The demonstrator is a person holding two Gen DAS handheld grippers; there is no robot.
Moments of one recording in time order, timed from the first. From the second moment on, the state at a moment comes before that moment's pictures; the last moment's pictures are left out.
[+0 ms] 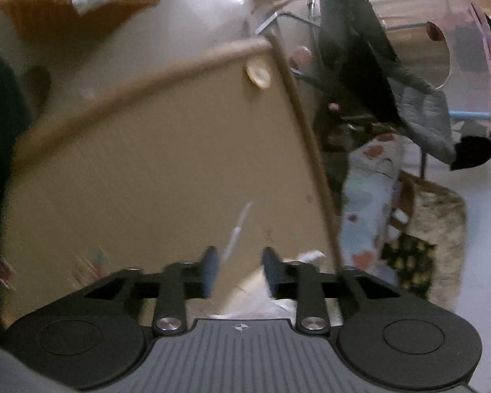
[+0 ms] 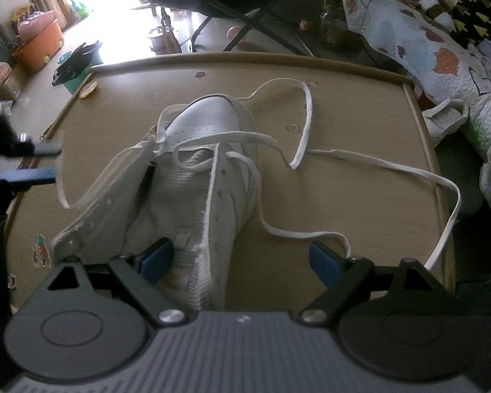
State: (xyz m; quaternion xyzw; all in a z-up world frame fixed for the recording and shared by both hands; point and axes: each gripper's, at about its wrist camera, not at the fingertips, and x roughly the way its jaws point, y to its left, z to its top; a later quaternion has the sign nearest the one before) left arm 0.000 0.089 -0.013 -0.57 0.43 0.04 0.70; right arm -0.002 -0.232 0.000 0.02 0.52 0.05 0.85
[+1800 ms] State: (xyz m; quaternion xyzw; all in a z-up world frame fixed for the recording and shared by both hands) left arm 0.019 -0.053 0.052 0.22 0.39 -0.26 0.85; right arm 0.001 -0.240 -0.006 0.04 0.53 0.05 0.85
